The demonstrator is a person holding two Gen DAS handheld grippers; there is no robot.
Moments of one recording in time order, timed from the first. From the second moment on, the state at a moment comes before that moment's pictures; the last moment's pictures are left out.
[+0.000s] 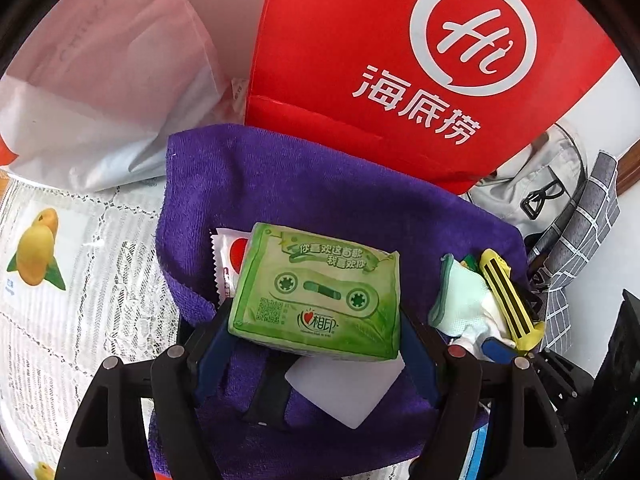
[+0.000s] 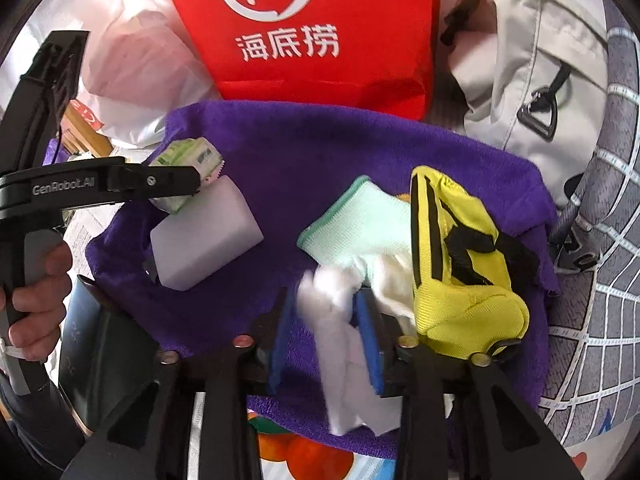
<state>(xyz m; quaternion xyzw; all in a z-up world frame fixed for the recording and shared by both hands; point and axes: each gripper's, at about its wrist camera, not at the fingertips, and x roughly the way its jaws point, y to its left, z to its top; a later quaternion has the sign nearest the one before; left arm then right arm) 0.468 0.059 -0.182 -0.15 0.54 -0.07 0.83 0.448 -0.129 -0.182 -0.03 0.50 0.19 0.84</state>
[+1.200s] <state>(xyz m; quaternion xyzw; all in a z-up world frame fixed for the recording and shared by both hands) 0.420 0.041 -0.099 -0.14 0.48 -0.11 0.86 0.306 -0.154 -0.158 -0.03 0.46 0.17 0.87</state>
